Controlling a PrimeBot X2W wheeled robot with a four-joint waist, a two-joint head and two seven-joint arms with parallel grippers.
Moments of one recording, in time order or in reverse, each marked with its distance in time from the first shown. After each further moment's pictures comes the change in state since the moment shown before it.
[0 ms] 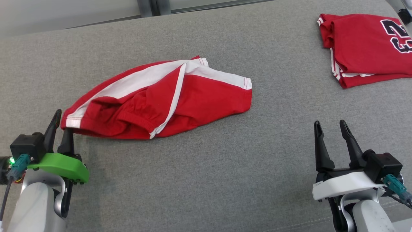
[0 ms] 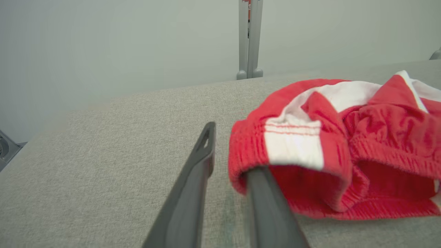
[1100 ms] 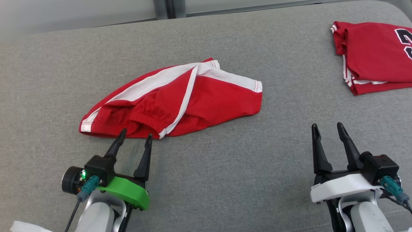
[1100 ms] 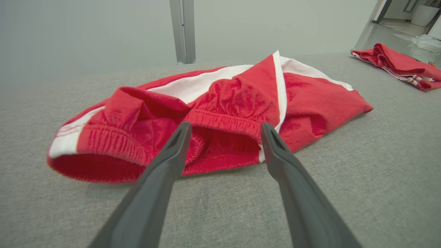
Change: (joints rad) left arm 0.139 -0.127 -0.203 -0.151 0.005 0.000 0.000; right arm 0.007 0.000 0.007 0.008 -0.009 0.000 0.000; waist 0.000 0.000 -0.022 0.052
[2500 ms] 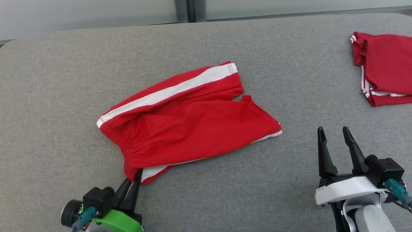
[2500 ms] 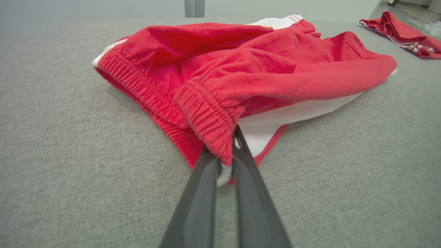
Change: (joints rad) left arm 0.141 0.094 -0.105 -0.030 -0.114 0.000 0.000; right arm 0.014 0.000 -0.030 0.008 0.008 0.000 0.000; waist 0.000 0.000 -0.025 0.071
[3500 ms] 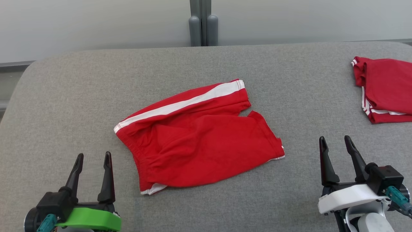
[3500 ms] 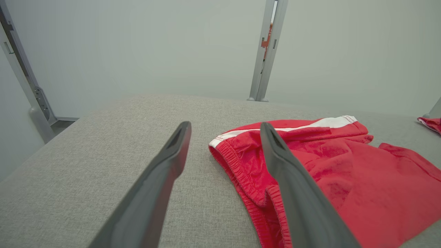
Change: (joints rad) left arm 0.091 -0.144 0.344 -0.173 0.100 0.007 0.000; right arm 0.040 -0.023 0.004 0.007 -0.017 0.000 0.000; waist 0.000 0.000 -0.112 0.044
